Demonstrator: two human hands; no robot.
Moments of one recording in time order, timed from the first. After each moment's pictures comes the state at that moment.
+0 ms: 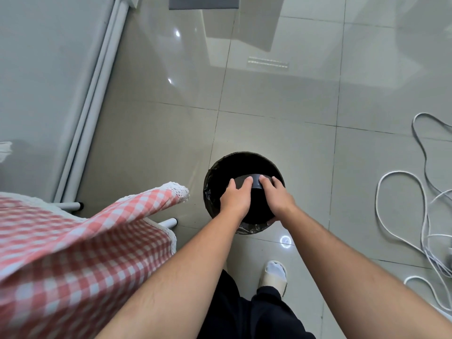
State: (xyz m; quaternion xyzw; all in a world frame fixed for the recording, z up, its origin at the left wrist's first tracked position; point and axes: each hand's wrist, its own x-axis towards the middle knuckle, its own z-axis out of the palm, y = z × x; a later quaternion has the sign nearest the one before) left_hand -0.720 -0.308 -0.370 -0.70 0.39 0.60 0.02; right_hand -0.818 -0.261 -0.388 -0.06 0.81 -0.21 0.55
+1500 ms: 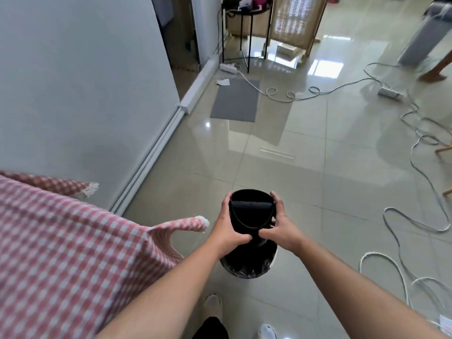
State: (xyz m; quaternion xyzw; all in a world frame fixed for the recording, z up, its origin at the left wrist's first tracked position) left_hand -0.643 -0.273 -0.152 -0.53 0.59 0.59 -0.14; right_hand -0.809 -0.227 -0.136 -0.38 0.69 -0.31 0.54
